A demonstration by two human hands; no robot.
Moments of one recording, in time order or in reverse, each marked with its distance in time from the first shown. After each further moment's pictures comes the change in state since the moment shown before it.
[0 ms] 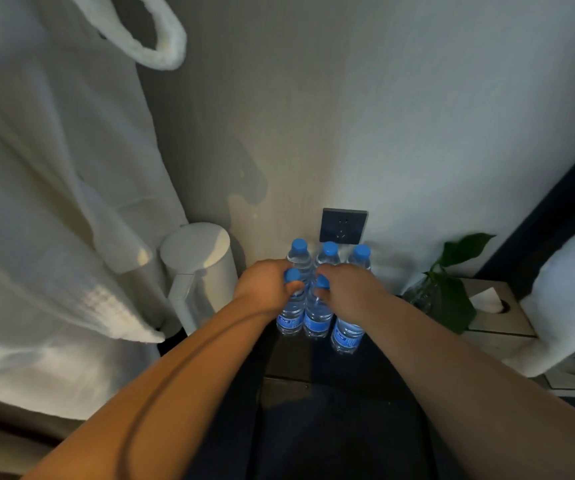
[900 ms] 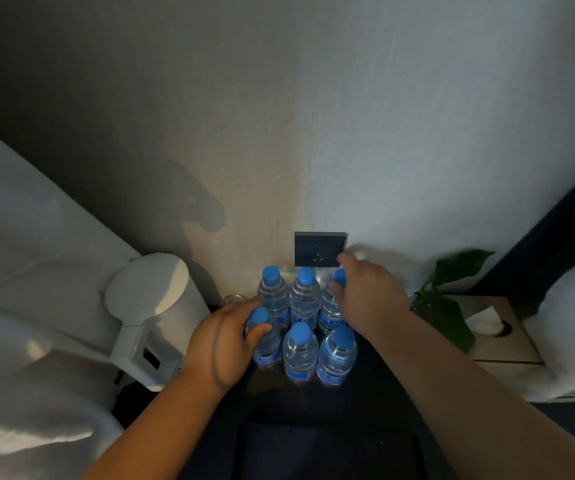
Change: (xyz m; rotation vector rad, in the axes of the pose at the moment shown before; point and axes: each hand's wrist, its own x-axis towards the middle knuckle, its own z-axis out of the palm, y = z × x) left_hand -0.007 -0.019 0.009 -0.023 0.029 0.066; right_hand 0.028 0.066 -0.024 -0.036 0.202 0.215
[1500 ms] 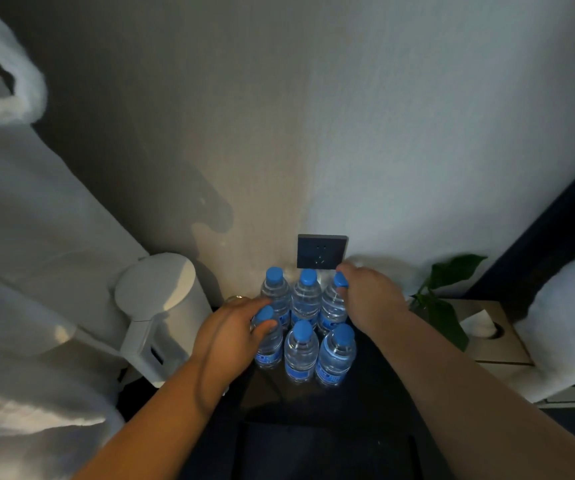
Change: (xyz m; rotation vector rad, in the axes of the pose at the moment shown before) left_hand 0.003 0.006 -0.003 -0.022 0.007 0.019; right_hand 0.002 0.004 -0.002 -0.037 -0.142 0.012
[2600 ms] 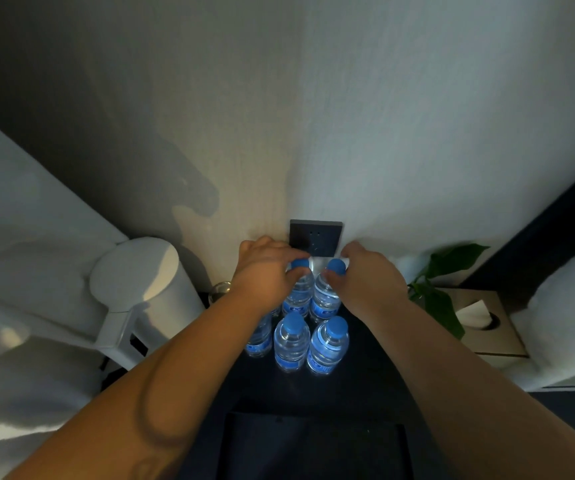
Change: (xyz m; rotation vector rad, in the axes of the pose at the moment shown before) left_hand 0.096 0.037 0.031 0.132 0.036 0.153; right_hand 0.010 0.006 0.008 0.128 0.127 0.135
